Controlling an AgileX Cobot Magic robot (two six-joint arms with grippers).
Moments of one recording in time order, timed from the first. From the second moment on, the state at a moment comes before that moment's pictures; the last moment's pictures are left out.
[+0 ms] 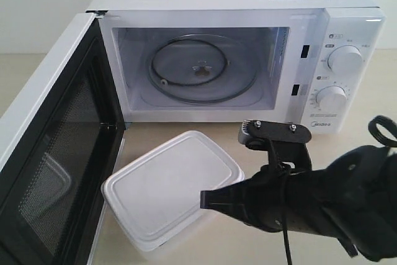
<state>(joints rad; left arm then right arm) 0.00 0.00 0.00 0.00 0.31 -0.05 0.87 1.59 -0.56 1.52 -0.18 -0.77</state>
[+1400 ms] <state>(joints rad) 0.00 0.00 0.00 0.00 0.31 -0.05 0.55 1.39 -0.46 1.73 0.65 -1.03</state>
